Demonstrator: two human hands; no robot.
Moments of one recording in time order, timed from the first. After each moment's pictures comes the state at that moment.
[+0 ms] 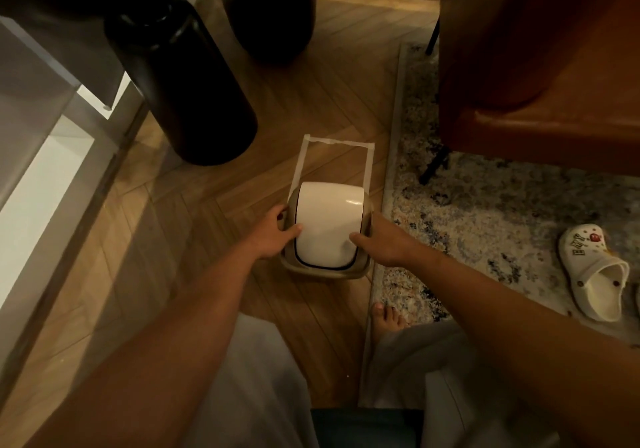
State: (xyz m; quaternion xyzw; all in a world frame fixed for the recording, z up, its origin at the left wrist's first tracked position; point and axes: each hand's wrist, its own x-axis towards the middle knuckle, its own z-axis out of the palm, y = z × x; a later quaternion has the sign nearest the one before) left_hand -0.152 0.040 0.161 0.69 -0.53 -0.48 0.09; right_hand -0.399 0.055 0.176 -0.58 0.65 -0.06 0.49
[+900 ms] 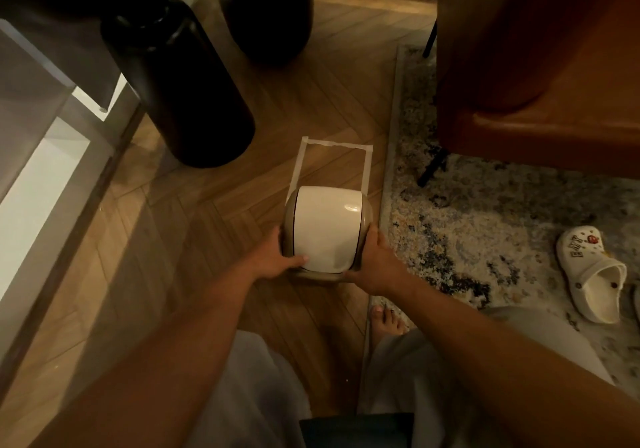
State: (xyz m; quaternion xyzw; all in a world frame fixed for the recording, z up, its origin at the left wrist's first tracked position) left_hand -0.147 0.062 0.141 0.66 -0.53 -0.53 0.05; right_hand -0.383 0.088 0.135 -0.61 0.68 -0.01 0.41
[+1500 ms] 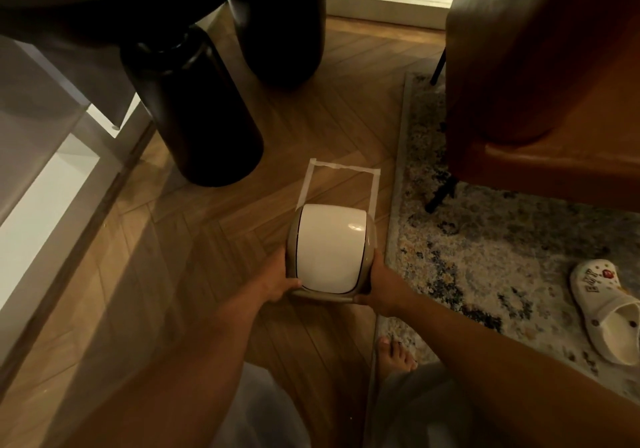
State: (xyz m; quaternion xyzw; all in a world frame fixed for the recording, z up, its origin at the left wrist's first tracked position) left_hand -0.137 0.045 0.119 0.67 -0.57 -0.47 0.05; right_hand -0.391 0.061 0.110 -0.62 0.64 -0.03 0.44
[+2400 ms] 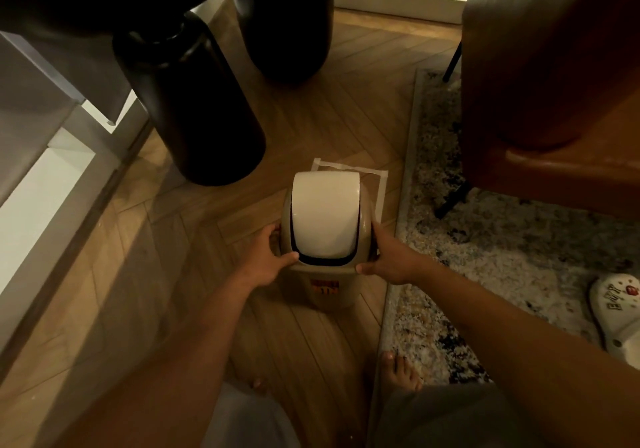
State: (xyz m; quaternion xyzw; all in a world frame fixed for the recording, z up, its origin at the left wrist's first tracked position) left_hand -0.124 -0.001 0.118 0.70 -0.51 -0.47 0.18; right_hand -0.402 -0.028 0.115 -0.64 0.57 -0.04 0.51
